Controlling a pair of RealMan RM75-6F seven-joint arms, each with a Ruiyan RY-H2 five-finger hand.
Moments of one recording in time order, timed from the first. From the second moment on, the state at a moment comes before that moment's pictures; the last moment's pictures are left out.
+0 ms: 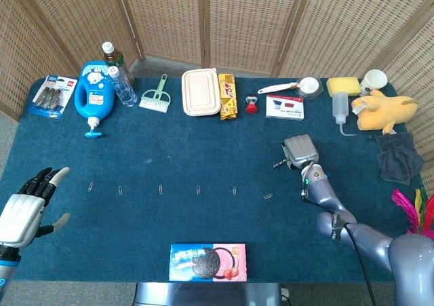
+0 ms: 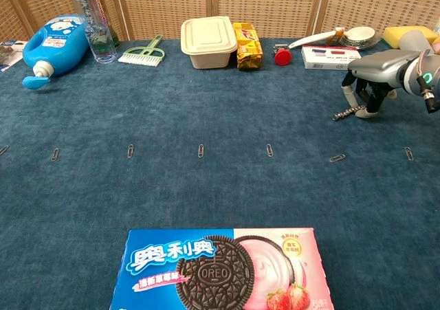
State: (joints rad) left arm -0.14 -1.03 0.00 -1.78 1.62 1.46 0.08; right arm 0.87 -1.62 0.17 -0.97 -0.89 0.66 -0.46
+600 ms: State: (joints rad) left arm -0.14 -1.03 0.00 -1.78 1.63 1.47 0.07; right arm 0.86 -1.57 0.18 -1.08 -0.88 0.73 -0.47
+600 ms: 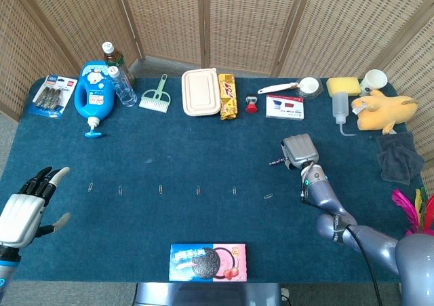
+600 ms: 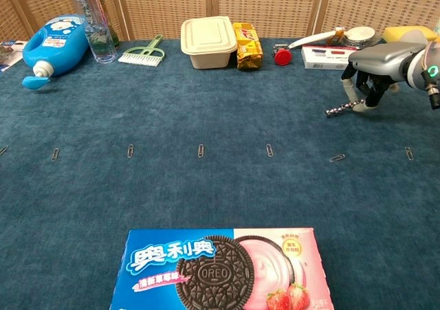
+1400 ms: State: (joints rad) left arm -0.15 -1.04 0.00 -1.80 1.64 1.48 0.08; right arm 0.72 -1.35 0.18 -1.45 -1.05 0.96 -0.31
